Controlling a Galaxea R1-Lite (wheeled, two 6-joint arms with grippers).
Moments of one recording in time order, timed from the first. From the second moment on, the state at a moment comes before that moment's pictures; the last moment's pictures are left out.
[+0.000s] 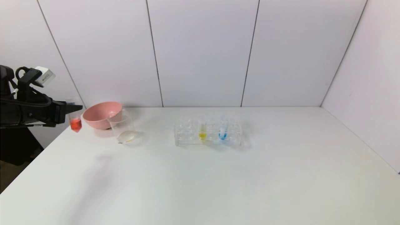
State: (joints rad) left arm 0.34 1.73 -1.08 -0.24 -0.56 0.38; right arm 0.00 0.00 0.00 0.00 0.00 0.00
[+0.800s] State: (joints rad) left arm 0.36 1.81 -1.34 0.17 -0.75 0.79; right arm 0.00 0.00 0.00 0.00 0.00 0.00
